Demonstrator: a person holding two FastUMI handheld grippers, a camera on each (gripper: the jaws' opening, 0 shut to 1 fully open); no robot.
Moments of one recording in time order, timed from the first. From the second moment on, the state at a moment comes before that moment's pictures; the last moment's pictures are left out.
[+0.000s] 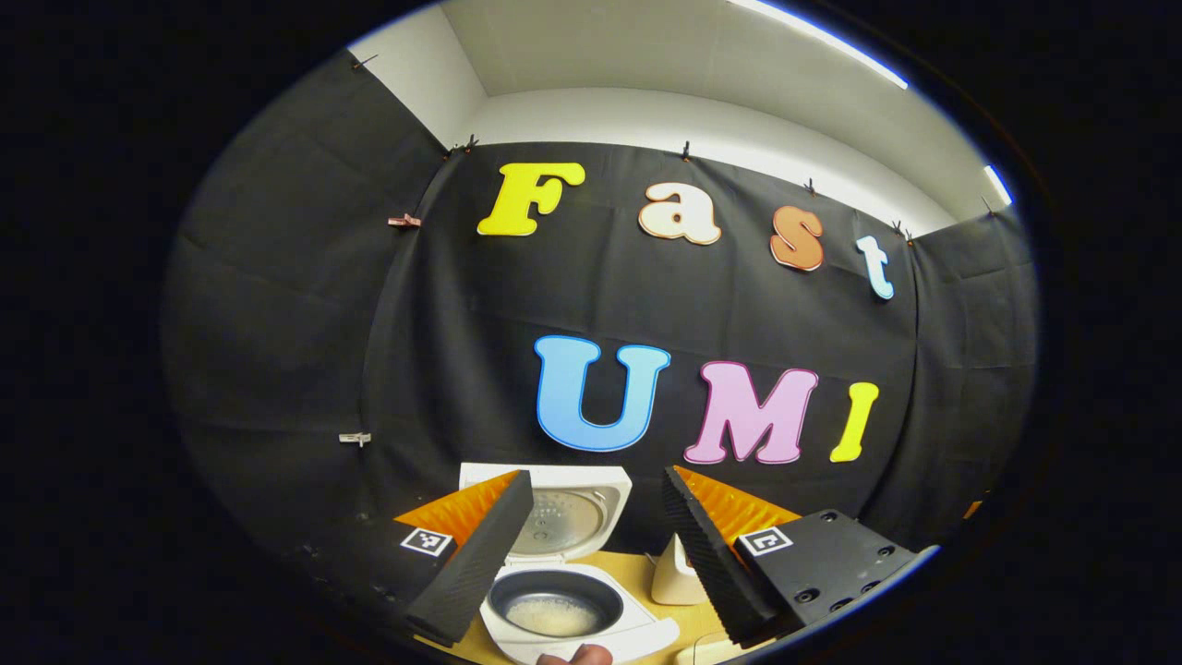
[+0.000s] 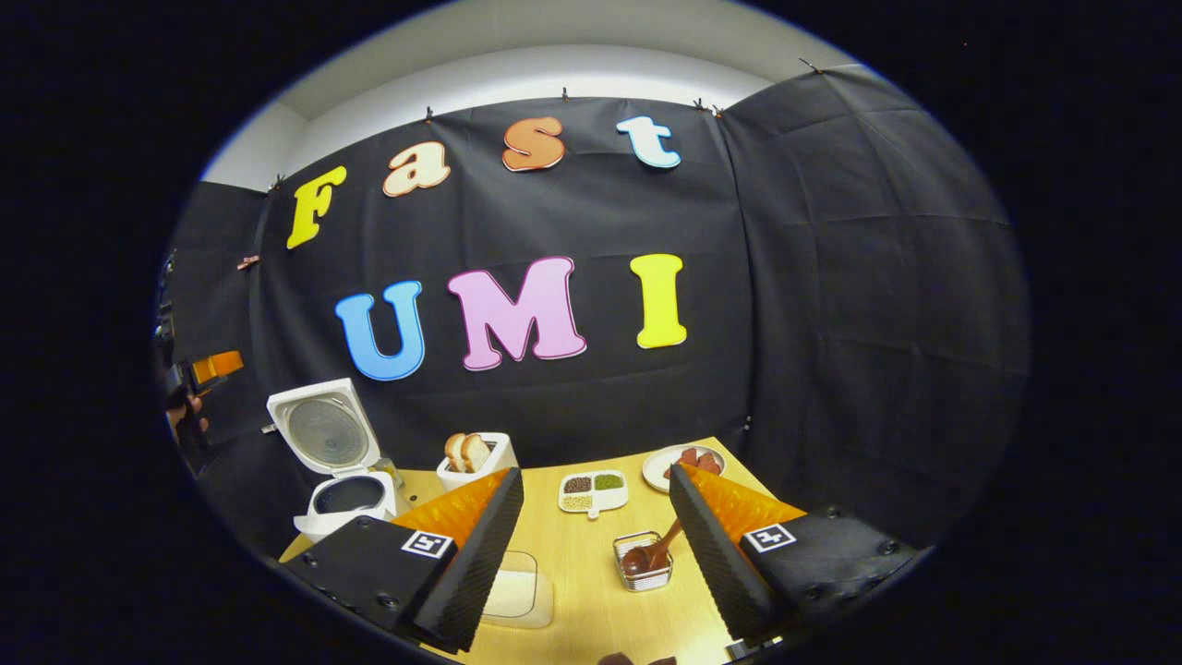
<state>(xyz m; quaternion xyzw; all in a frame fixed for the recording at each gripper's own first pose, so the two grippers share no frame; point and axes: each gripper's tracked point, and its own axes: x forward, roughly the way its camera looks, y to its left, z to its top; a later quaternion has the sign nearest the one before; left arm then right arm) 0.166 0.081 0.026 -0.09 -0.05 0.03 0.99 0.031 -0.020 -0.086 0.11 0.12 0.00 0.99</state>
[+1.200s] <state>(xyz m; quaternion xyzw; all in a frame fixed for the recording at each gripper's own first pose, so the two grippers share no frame) 0.411 0.148 -0.081 -0.01 0.04 0.13 0.99 -0.051 -0.059 -0.100 0.09 0.17 -0.12 0.97</state>
